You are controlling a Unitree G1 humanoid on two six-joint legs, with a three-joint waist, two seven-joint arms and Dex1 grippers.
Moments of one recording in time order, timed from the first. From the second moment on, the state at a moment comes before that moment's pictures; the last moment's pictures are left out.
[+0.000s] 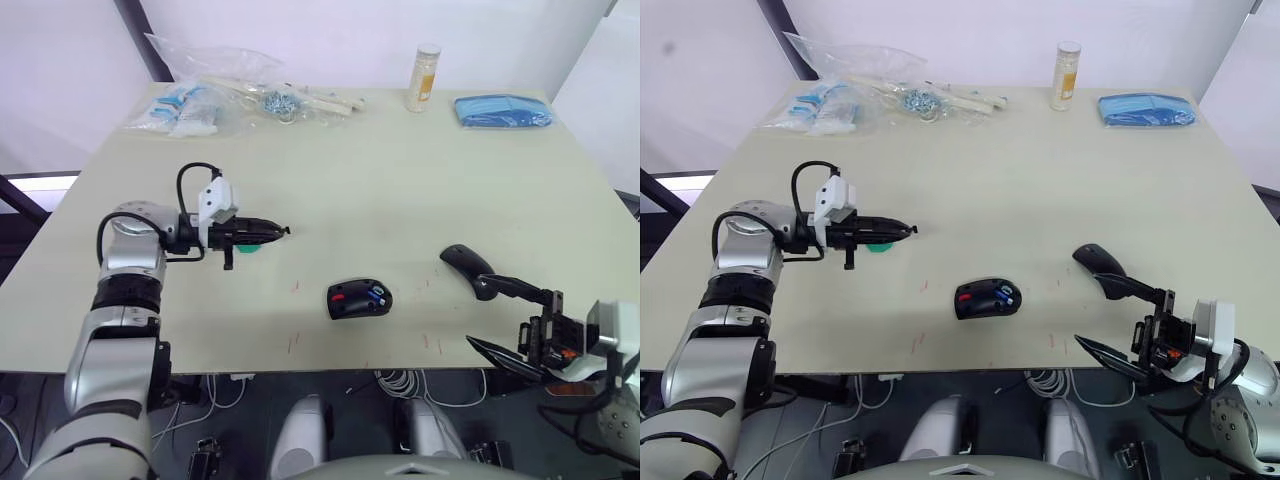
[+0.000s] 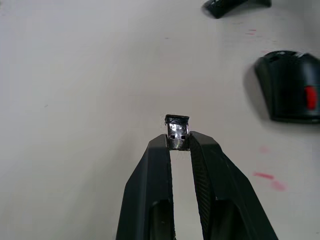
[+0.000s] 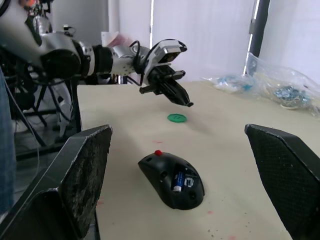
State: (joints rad) left arm -0.75 0.69 0.01 0.72 -0.15 -0.10 -1.54; right arm 0.23 -0.53 -0.20 -0.32 0.76 -0.06 1.23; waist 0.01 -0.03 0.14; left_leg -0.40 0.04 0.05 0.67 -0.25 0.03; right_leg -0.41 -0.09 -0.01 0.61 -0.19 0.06
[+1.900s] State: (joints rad) left arm -0.69 0.66 -0.22 0.09 -0.28 0.13 -1.55; right arm -0.49 -0.57 0.15 -0.23 1.94 1.05 -0.31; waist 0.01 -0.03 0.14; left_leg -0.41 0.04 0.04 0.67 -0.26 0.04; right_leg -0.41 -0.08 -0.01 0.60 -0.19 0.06
